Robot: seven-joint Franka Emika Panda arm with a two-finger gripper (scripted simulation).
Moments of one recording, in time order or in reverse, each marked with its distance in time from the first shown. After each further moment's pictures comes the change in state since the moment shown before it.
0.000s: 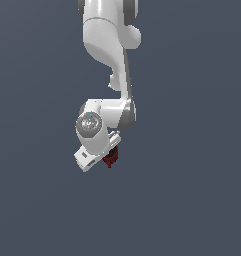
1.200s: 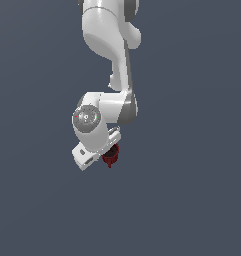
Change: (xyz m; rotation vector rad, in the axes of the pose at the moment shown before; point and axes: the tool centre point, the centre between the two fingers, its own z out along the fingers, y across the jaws) arm 0.000 0.000 -0.030 -0.002 0.000 0.010
